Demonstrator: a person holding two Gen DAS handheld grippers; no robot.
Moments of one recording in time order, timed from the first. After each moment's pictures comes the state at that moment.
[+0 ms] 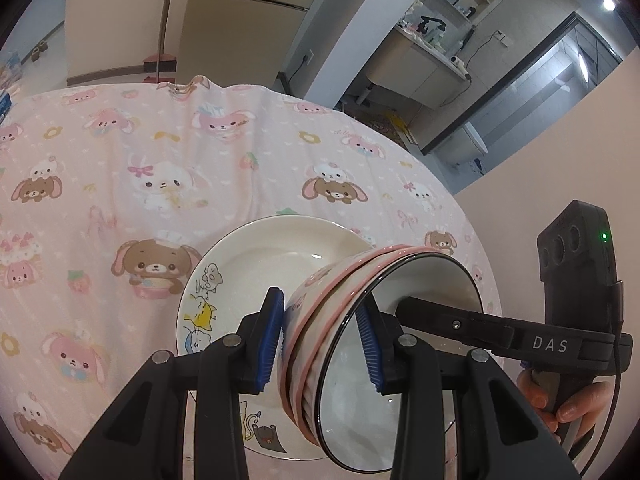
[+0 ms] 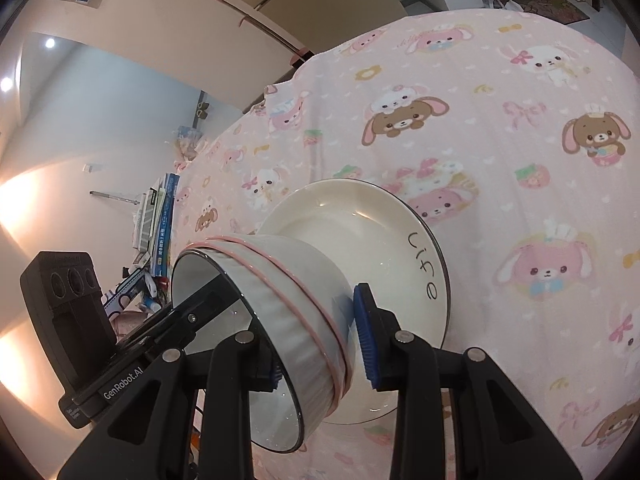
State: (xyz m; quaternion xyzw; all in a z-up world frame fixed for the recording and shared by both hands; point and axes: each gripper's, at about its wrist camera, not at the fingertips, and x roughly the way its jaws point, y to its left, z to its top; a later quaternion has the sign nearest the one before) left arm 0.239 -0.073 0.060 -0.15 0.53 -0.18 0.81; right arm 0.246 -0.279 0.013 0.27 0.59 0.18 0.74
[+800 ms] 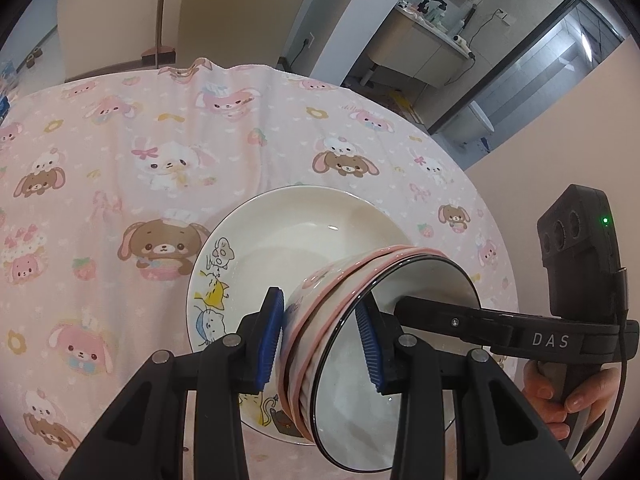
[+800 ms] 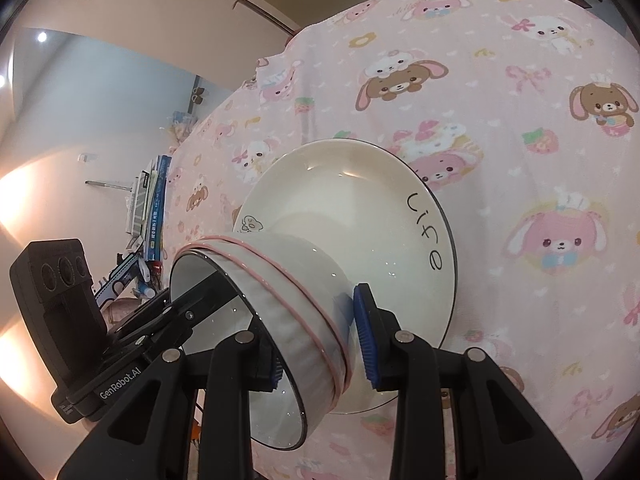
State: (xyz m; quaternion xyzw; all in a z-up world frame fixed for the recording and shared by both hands) left arm 0.232 -0.072 0.049 -0.12 0.56 -0.18 0.80; right arm 0.241 -0.271 -0.008 0.26 0.62 0.19 0.72
